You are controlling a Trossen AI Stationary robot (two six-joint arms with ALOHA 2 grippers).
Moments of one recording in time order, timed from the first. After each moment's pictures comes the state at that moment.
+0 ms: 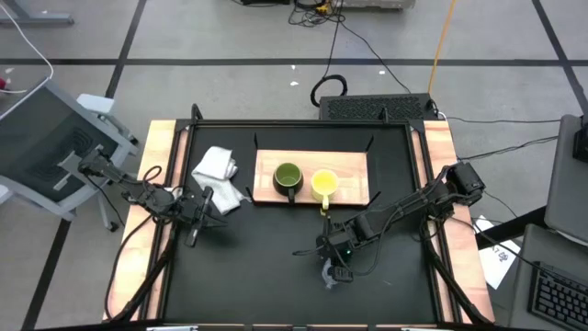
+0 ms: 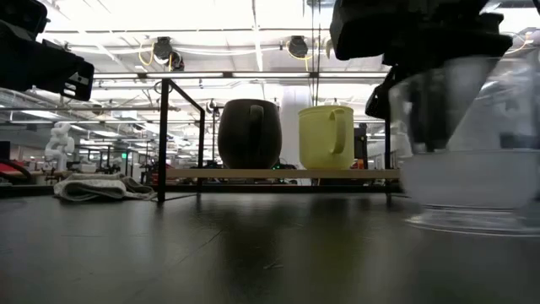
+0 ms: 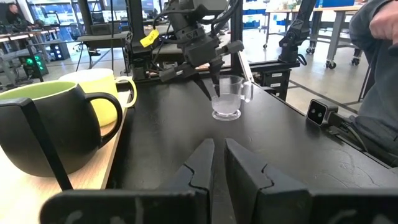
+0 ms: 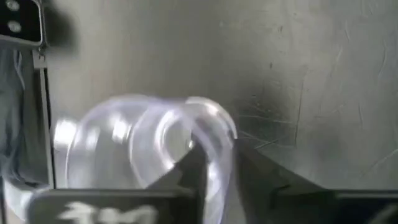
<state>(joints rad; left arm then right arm) -0.51 0.18 0.01 0.08 -0.25 0.02 0.38 1.76 1.15 -0.57 -0.19 0.49</state>
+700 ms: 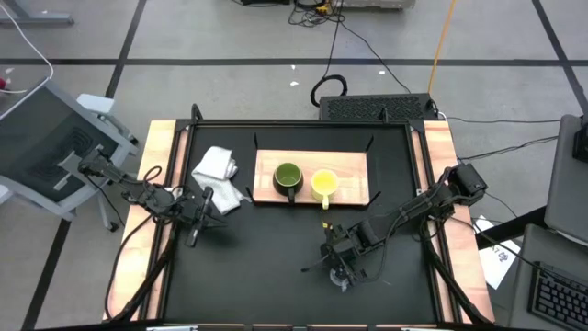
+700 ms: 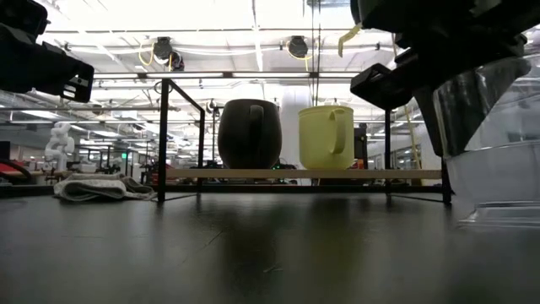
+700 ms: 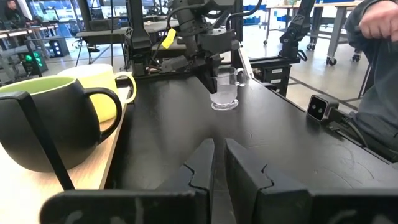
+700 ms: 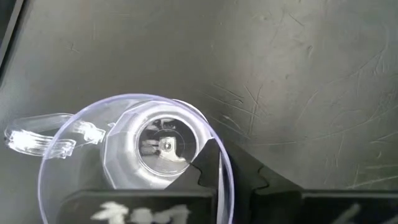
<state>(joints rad) -0.51 0.18 0.01 0.06 -0.25 0.02 0.43 1.76 1.16 -0.63 -0.10 0.07</state>
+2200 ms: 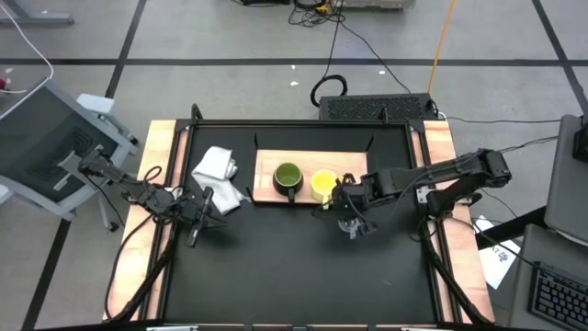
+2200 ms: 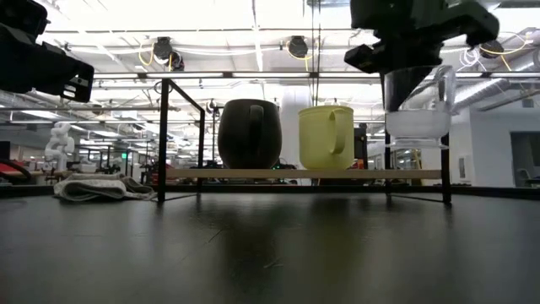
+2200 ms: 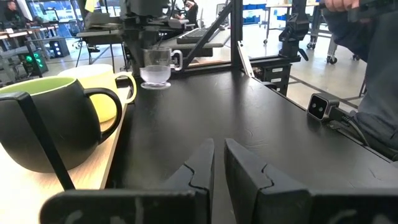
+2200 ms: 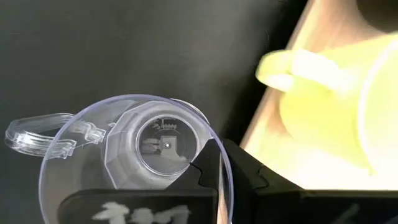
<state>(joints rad) -0.51 0.18 0.01 0.05 -0.25 0.02 0.14 1.48 1.16 -0.95 0.06 -0.28</state>
